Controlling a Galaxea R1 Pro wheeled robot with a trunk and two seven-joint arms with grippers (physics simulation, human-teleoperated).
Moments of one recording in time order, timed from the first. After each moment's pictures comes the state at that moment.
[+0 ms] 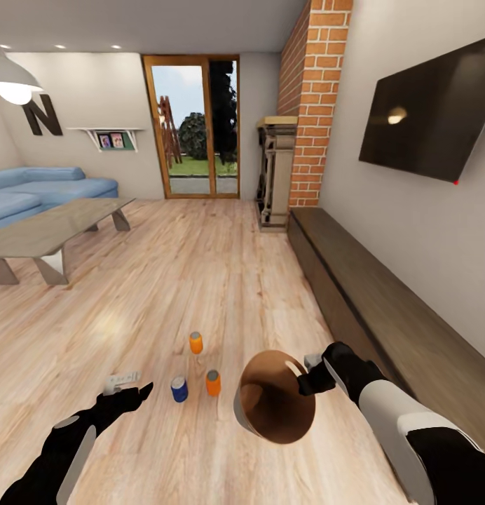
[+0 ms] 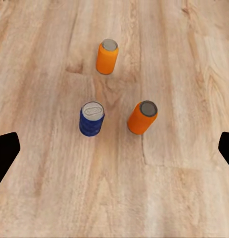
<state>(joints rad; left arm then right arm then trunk) -0.30 0.14 0.14 -1.13 0.18 0.40 -0.20 -0.92 -0.02 0.11 -0.34 0.23 0.81 0.47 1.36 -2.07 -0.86</state>
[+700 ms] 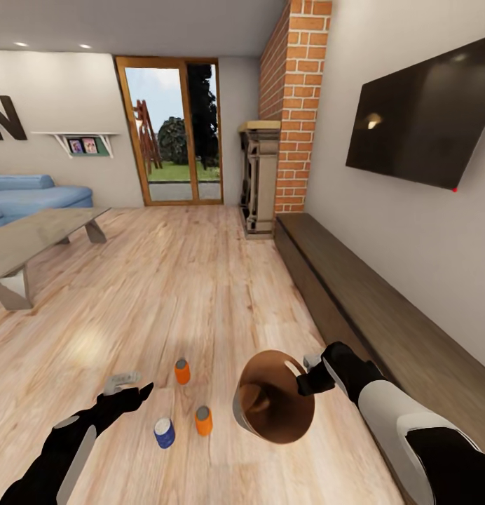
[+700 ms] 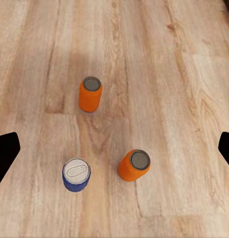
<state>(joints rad) -0.30 0.14 0.14 -1.13 0.18 0.40 -0.20 -0.91 -0.02 0.11 -0.34 0.22 0.81 0.47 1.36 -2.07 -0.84</state>
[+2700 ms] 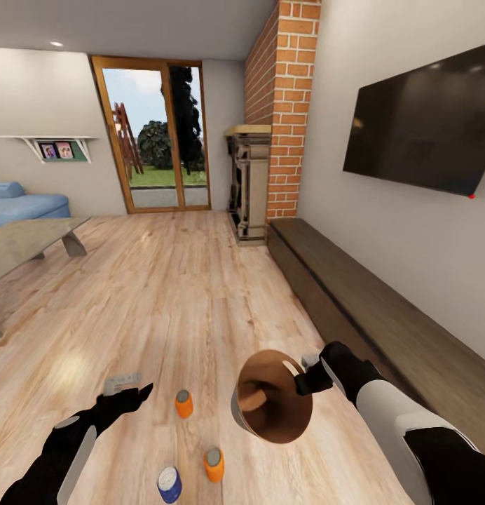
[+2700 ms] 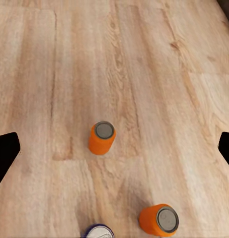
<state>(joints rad) -0.30 0.14 0.14 -1.13 0.18 0.40 -0.19 -0.91 -0.01 0.11 -0.34 0.23 0.81 0.47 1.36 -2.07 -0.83</state>
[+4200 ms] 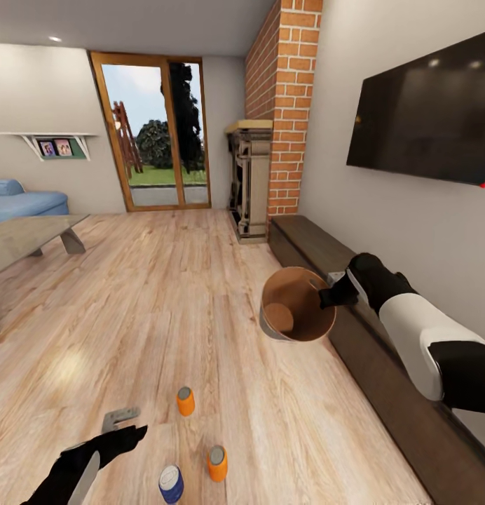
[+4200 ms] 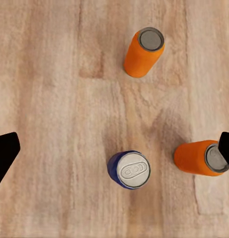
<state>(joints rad) -0.32 0.13 0.14 -0.85 0.19 0.42 -0.10 -1.31 -0.12 0.11 -0.38 0.23 1.04 0.47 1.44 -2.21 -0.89</state>
